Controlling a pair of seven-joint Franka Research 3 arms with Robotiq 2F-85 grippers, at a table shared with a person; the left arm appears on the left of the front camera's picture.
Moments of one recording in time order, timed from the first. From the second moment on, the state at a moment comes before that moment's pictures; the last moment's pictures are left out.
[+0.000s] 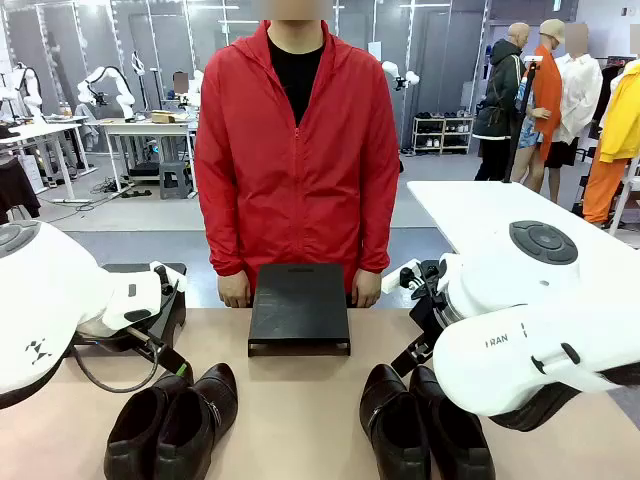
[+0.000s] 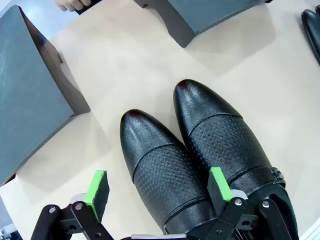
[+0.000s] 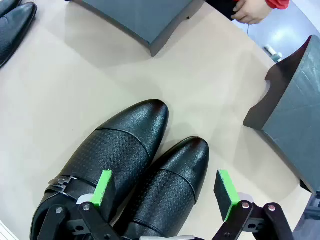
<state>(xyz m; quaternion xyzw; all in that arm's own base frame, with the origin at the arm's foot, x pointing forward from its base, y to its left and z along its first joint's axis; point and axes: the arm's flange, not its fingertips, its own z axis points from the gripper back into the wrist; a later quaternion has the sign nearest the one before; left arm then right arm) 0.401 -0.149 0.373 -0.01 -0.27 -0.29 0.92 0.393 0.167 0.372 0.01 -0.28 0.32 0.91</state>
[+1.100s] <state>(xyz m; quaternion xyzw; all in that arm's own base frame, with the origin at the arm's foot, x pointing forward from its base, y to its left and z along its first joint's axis) 0.403 -0.150 0.377 -0.01 -0.27 -0.29 0.92 0.393 0.167 0.372 0.01 -0.28 0.32 0.91</state>
